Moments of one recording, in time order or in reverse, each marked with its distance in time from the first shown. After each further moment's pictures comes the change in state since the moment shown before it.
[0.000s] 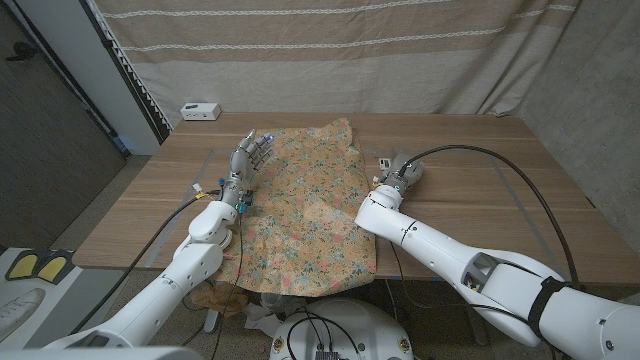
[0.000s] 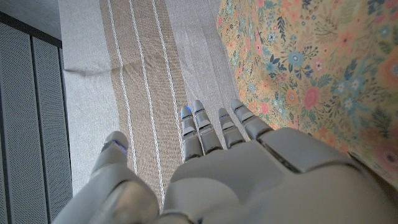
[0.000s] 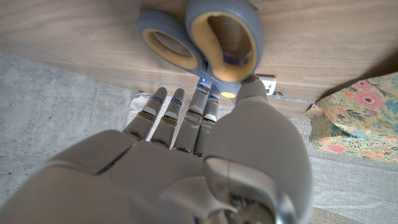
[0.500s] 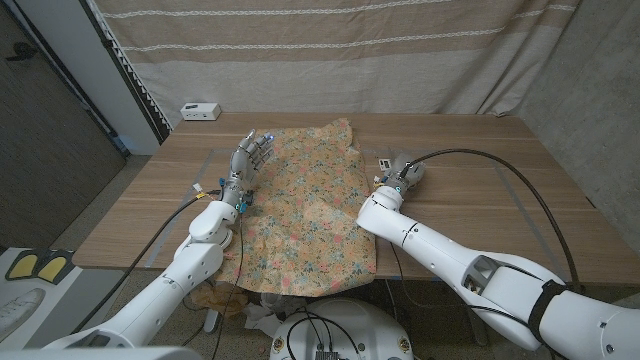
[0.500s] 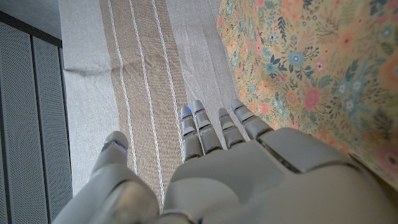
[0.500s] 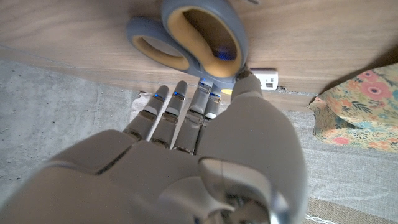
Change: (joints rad) left arm 0.000 -0.003 0.001 0.001 0.000 -0.002 0.000; left_hand 0.000 0.000 0.000 0.000 0.000 0.000 0.000 0.000 0.000 0.000 0.000 0.000 0.000 0.000 0.000 0.000 0.000 0.000 0.000 0.000 0.000; right arm -0.020 -0.001 0.024 -0.008 0.006 0.051 -0.036; right_hand 0.105 0.016 0.064 0.014 -0.049 0.128 -0.031 0.033 -0.001 0.066 0.027 0.038 0.007 0.117 -0.006 0.039 0.009 0.050 -0.040 0.013 0.005
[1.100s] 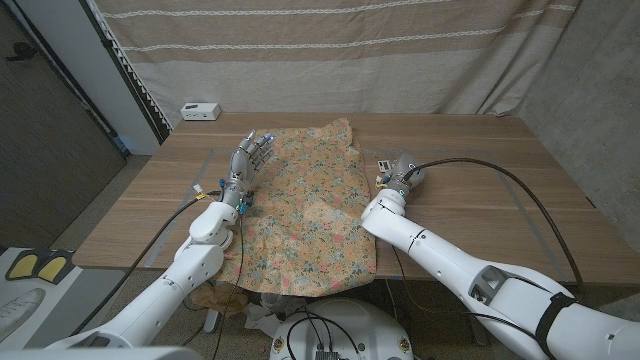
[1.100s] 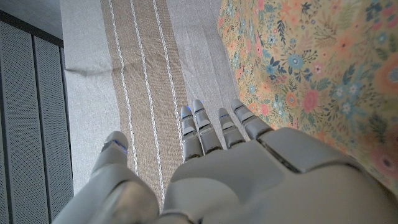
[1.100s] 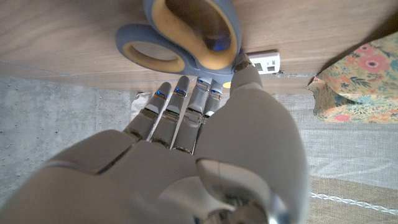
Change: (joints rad) left arm 0.008 -0.001 0.000 -0.006 0.000 -0.005 0.001; left_hand 0.000 0.000 -0.004 0.004 0.000 0.000 0.000 0.000 0.000 0.004 -0.004 0.000 0.000 0.000 0.000 0.000 0.000 0.000 0.000 0.000 0.000; right arm -0.056 -0.020 0.056 -0.056 0.012 0.110 -0.061; right_hand 0.025 -0.025 0.031 0.017 -0.054 0.043 0.015 0.024 0.005 0.034 0.027 0.011 0.000 0.039 -0.004 0.021 0.014 0.049 0.048 0.011 0.000
